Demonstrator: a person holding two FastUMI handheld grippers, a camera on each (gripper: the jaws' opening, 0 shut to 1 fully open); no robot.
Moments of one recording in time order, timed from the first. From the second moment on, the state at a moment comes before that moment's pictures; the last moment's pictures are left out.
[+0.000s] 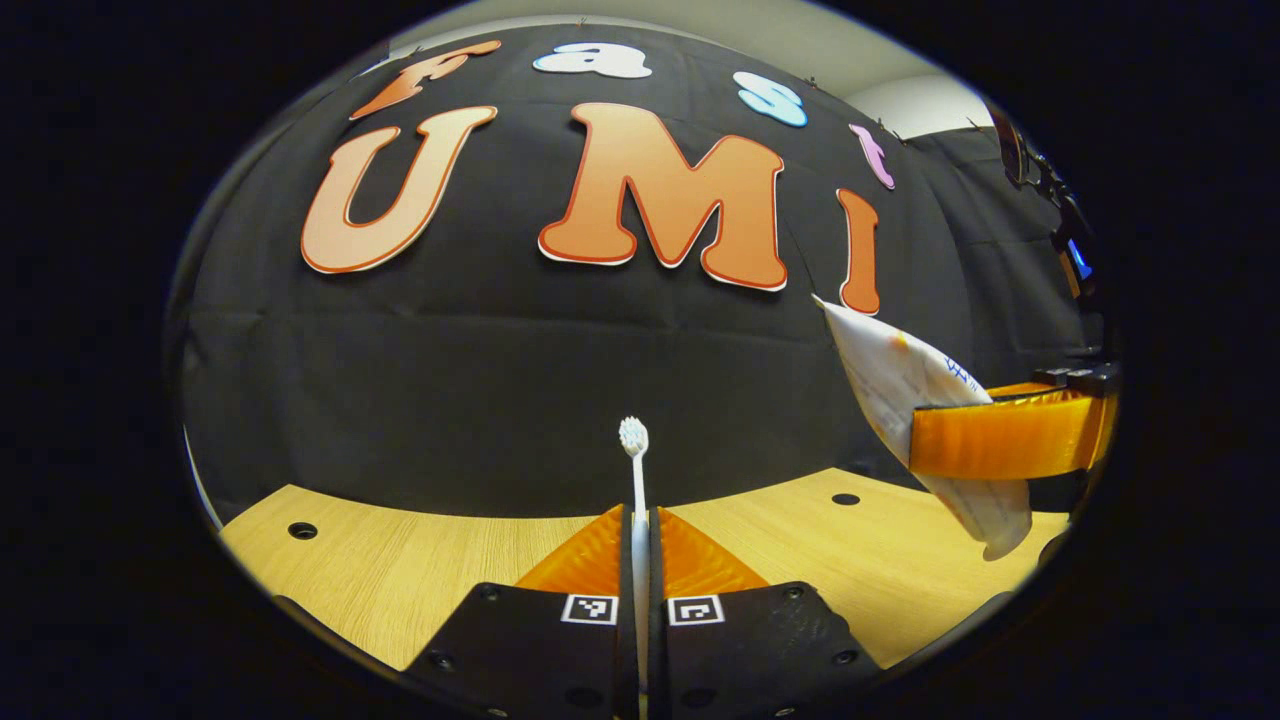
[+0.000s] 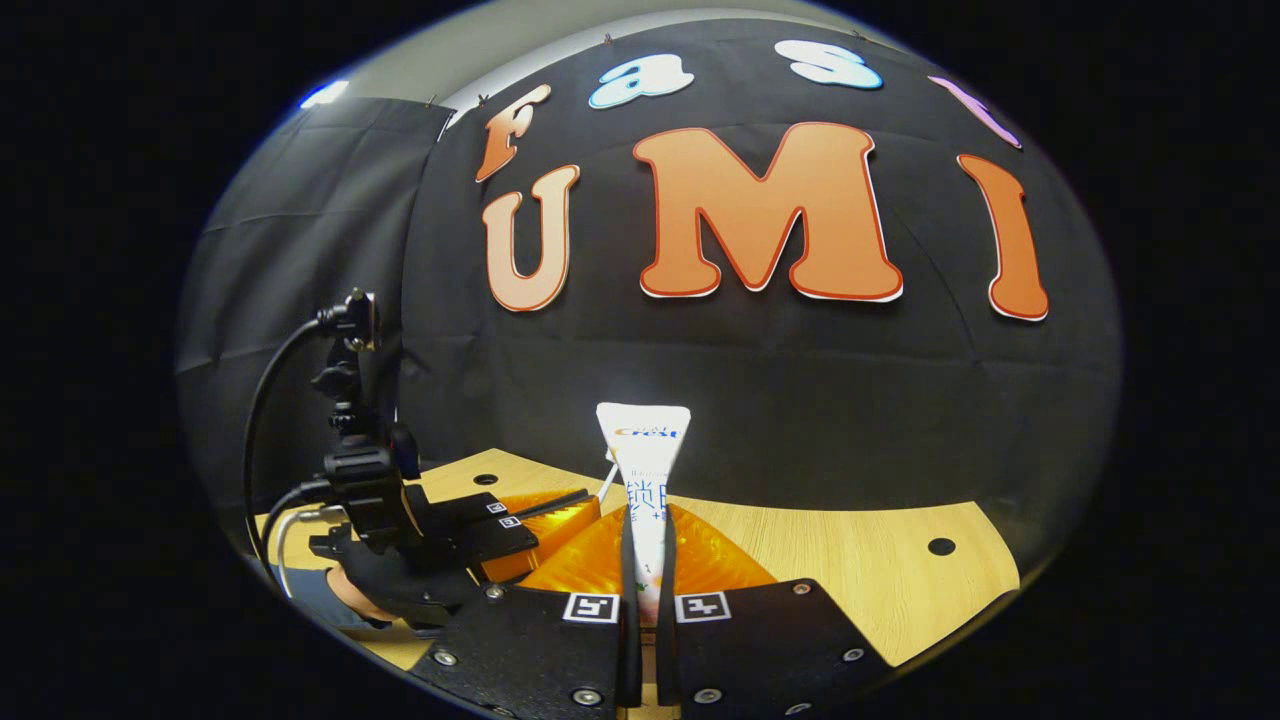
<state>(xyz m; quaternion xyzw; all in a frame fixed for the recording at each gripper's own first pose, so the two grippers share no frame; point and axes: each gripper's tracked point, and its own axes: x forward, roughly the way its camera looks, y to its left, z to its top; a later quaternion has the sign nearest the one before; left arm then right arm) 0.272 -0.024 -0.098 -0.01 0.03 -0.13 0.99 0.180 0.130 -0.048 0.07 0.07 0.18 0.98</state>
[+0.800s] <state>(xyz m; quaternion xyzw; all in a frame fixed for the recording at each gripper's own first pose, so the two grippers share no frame) 0.211 -0.007 -0.118 0.01 0.10 -0.14 0.99 0.194 0.148 -0.052 0.09 0.08 0.18 0.98</state>
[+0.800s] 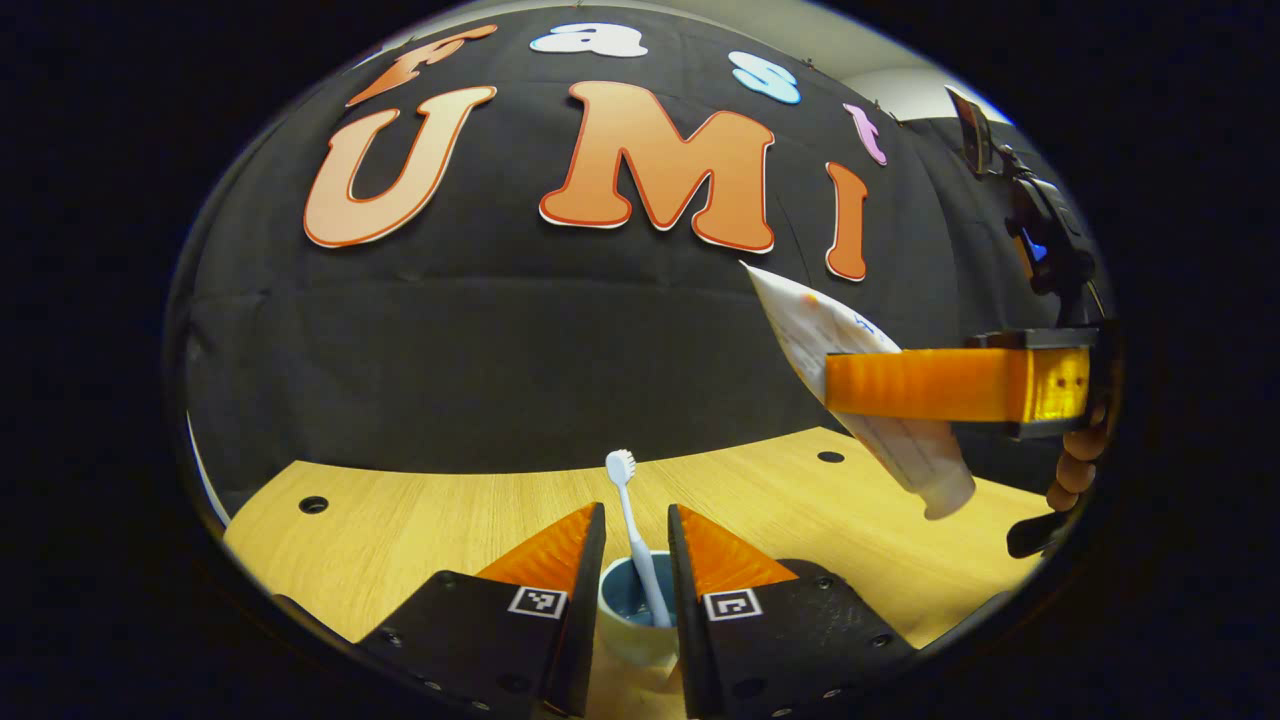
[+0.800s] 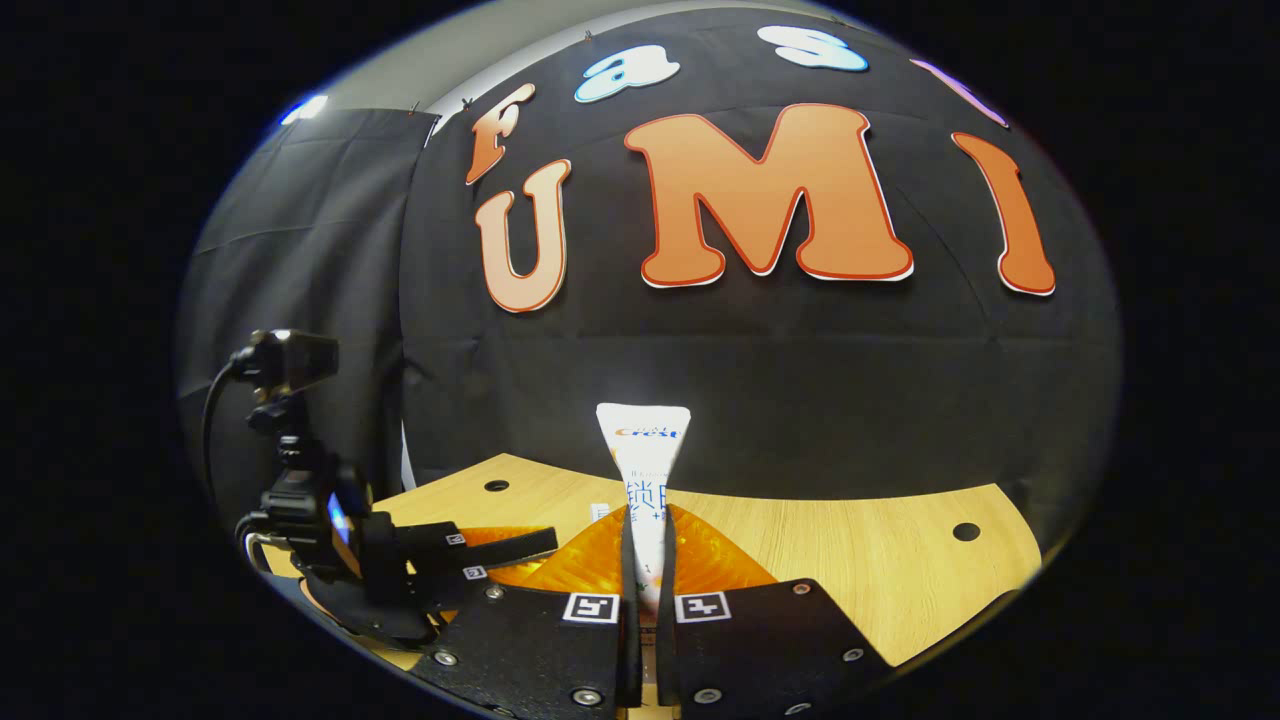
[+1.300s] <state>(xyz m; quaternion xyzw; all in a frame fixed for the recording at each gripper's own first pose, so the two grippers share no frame) 0.136 0.037 -0.086 0.03 0.09 -0.12 0.99 0.211 0.184 -0.026 0.14 0.03 0.19 0.97</state>
